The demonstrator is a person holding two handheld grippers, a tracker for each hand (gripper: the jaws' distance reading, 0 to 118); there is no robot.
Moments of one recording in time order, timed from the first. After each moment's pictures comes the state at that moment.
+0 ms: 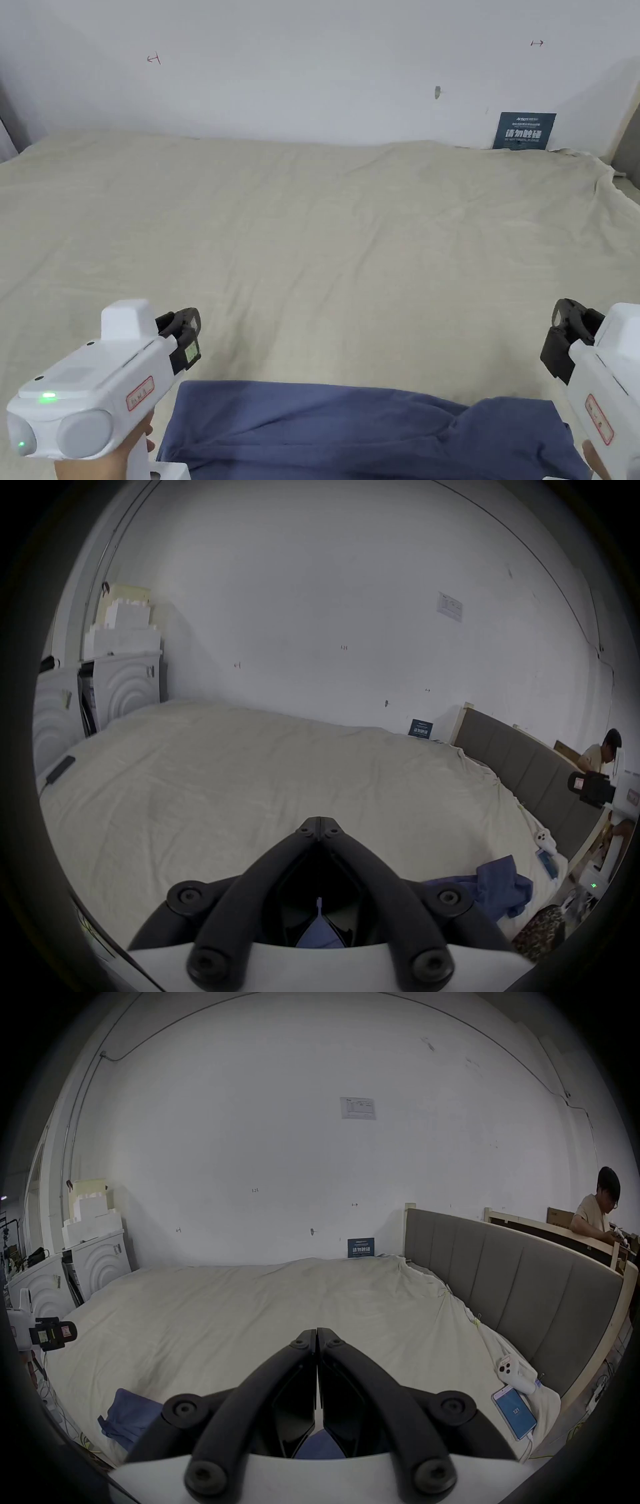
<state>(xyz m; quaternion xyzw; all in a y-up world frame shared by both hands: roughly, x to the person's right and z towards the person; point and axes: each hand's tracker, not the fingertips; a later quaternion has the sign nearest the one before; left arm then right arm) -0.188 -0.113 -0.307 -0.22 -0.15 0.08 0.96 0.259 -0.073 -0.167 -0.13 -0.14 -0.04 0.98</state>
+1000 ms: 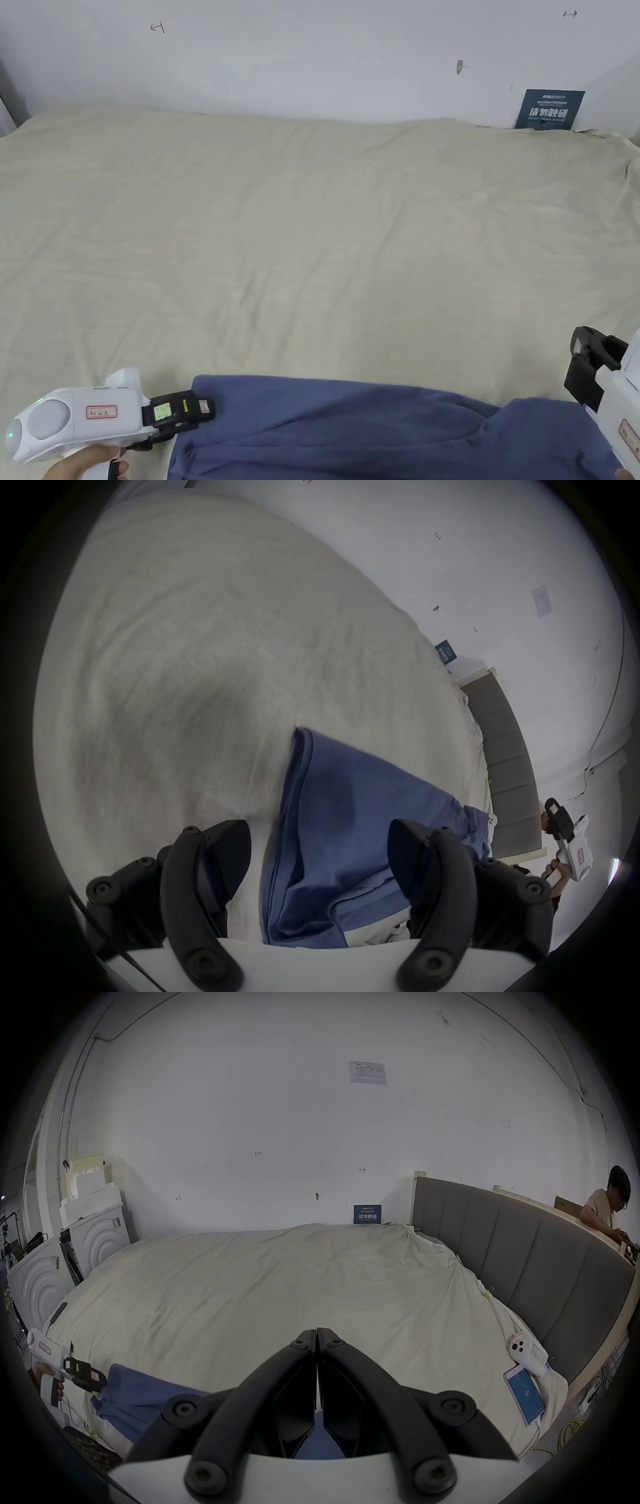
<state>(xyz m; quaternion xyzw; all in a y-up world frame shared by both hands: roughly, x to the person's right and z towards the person) -0.284 -0.266 -0.383 -0.53 -0.19 0.25 0.79 0.249 -0.105 -0.197 -0.20 -0.13 -0.04 0.97</state>
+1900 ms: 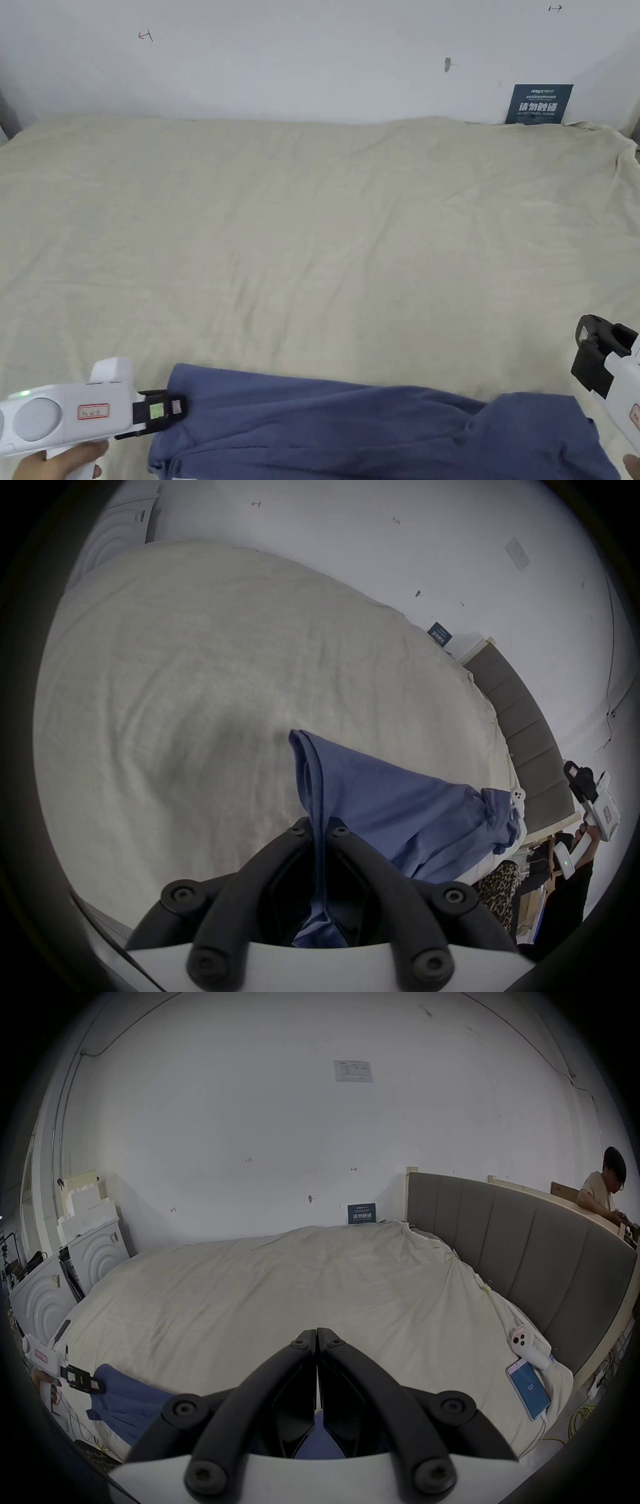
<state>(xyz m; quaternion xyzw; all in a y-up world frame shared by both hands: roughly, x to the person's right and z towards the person) -0.286 -0.214 -0.386 -0.49 -0.19 0.14 0.84 0.271 -0.106 -0.193 -0.19 -0.14 -0.07 0.97</state>
